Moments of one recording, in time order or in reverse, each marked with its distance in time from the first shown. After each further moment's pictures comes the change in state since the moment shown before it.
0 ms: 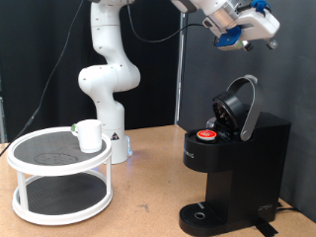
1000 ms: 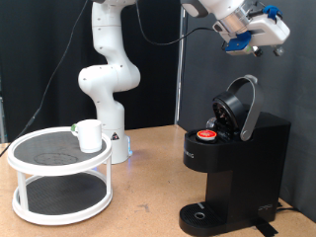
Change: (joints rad) arm 0.000 0.046 0.044 0.017 -0.046 0.027 0.040
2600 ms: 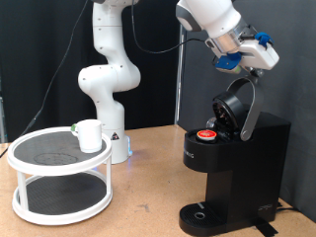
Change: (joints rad) arm -0.027 0.016 -0.017 -0.069 -0.029 -0.028 -0.020
